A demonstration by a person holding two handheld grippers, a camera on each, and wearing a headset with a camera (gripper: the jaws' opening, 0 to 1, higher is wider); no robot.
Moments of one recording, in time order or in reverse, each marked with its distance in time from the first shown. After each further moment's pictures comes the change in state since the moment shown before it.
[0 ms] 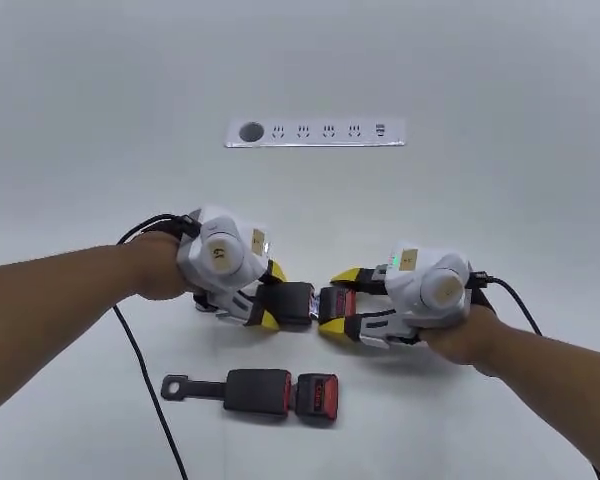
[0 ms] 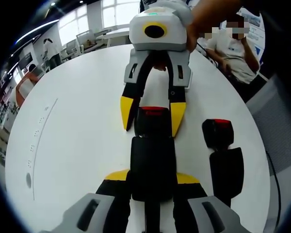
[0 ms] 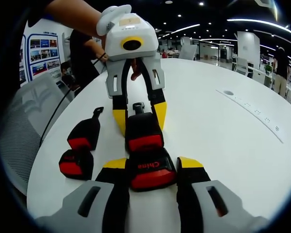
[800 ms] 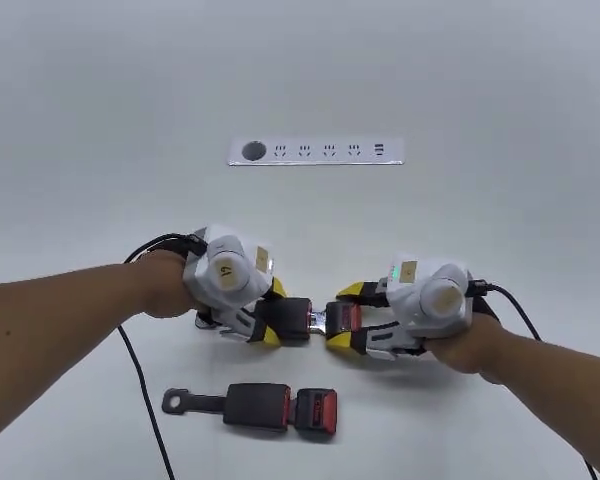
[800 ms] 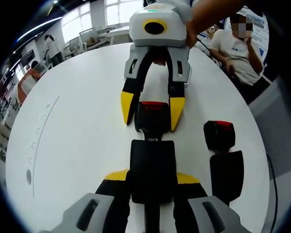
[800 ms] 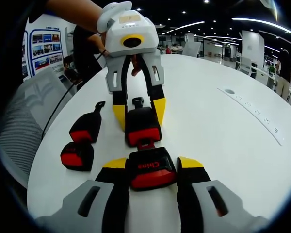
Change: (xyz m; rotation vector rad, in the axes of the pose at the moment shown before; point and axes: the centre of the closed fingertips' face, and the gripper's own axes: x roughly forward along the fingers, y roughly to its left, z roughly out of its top) left arm 0.001 -0.001 0.001 -0.028 0.014 0.019; right arm -0.010 -0.003 -0.006 -0.031 0.044 0.021
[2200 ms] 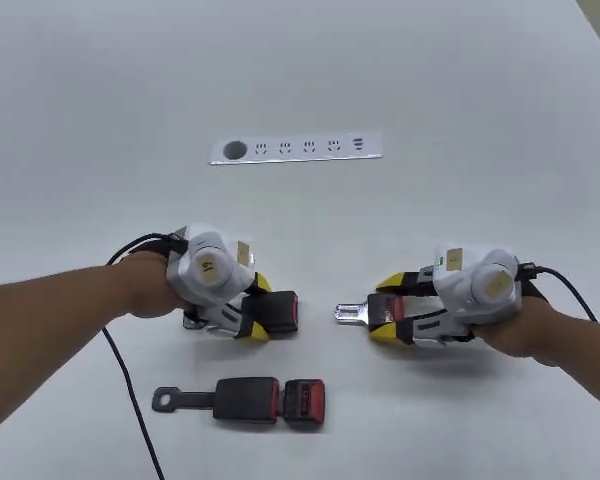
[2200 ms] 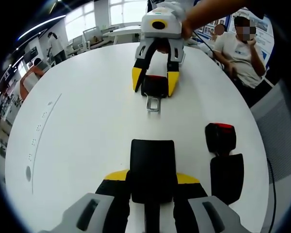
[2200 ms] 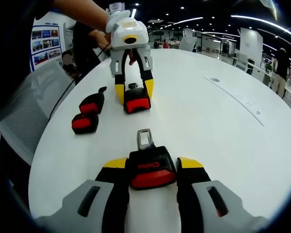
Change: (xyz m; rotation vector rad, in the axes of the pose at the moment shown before) left arm 0.000 0.000 0.000 -0.027 -0.005 0.012; right arm -0.067 -0.012 -0.044 -0.001 0.063 -0.032
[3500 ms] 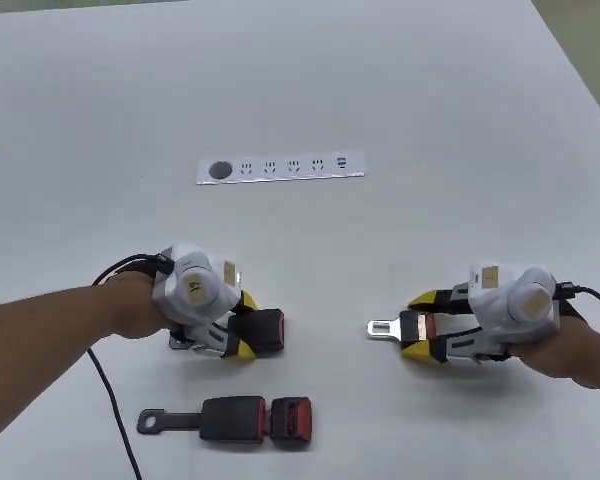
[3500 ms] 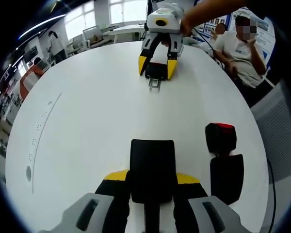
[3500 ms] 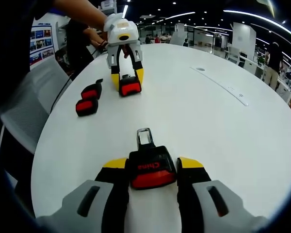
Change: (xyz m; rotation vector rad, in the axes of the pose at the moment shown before) left arm 0.000 -0.002 0.002 -0.004 0.012 0.003; right arm -0.036 -0.011 -0.036 0.045 0.040 -0.065
